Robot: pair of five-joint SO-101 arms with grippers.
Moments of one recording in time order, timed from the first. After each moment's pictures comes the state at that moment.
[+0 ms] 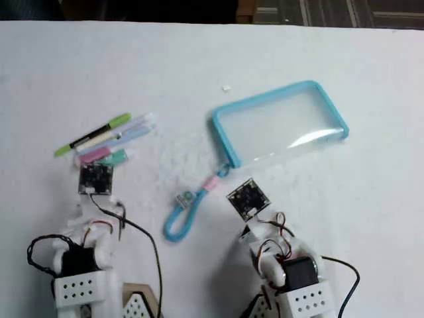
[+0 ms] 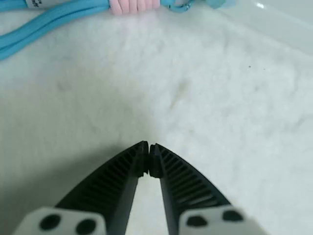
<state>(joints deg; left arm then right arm) -16.7 -88.7 97.8 52.4 -12.0 -17.7 -102.5 96.5 71.5 24.0</state>
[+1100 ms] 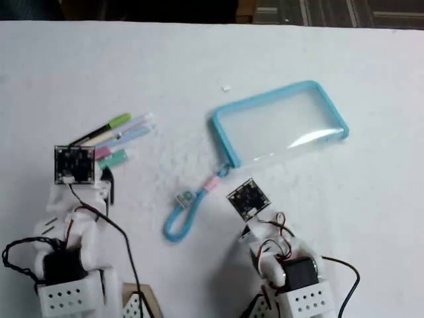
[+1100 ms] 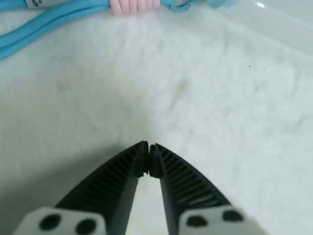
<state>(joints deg) -16.8 -88.4 78.1 58.6 -11.8 -17.7 -102.5 96.5 71.5 24.0</state>
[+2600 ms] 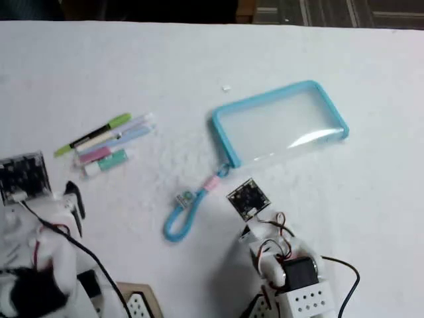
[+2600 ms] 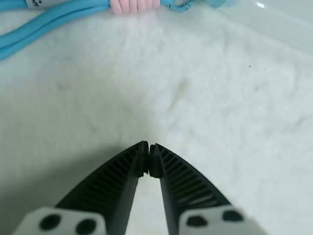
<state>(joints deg) -31.9 -82.5 50.8 82.8 -9.3 -17.7 -102.5 96.5 71.5 24.0</state>
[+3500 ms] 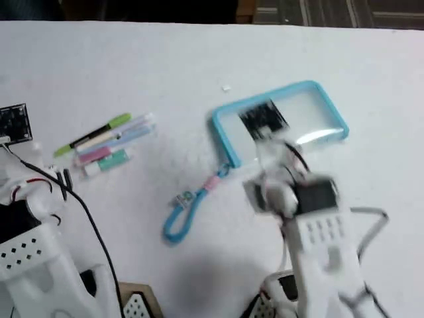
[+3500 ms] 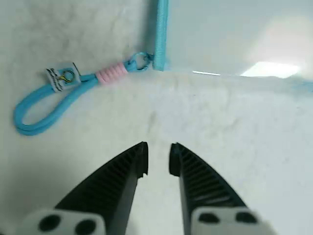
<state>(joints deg) -33.6 -53.8 44.0 74.5 -9.8 -17.6 -40.7 29.9 86.5 11.5</state>
